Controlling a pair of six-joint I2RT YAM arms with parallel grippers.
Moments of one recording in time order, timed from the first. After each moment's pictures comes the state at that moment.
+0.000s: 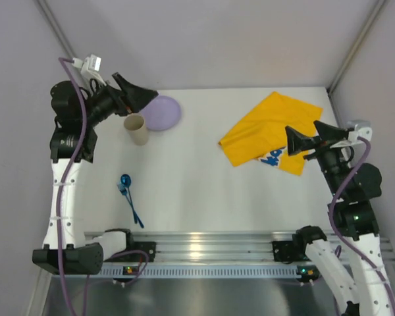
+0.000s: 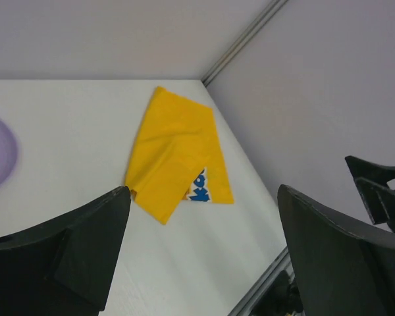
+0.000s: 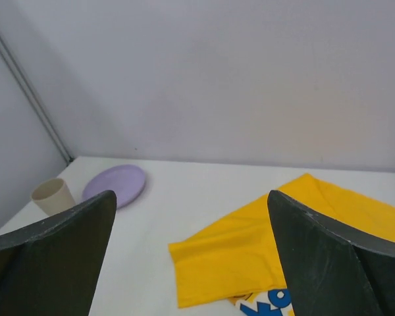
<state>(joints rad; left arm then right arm) 0.01 1.17 1.48 -0.39 0.72 -0.56 0.19 0.52 0.80 -0.04 -0.10 0.21</state>
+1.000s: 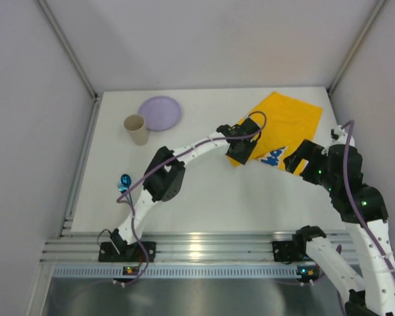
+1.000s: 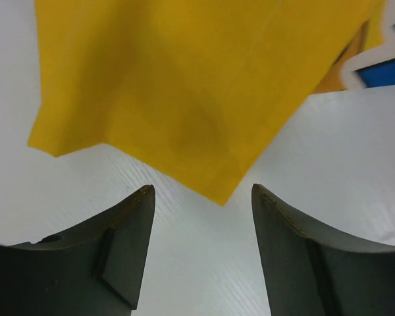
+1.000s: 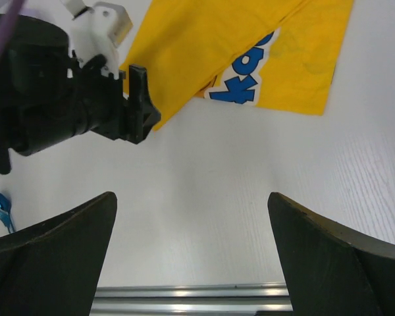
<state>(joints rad) -0.89 2.31 2.08 -0.74 -0.21 -0.27 0.21 0.67 1.05 -0.94 0.09 0.54</state>
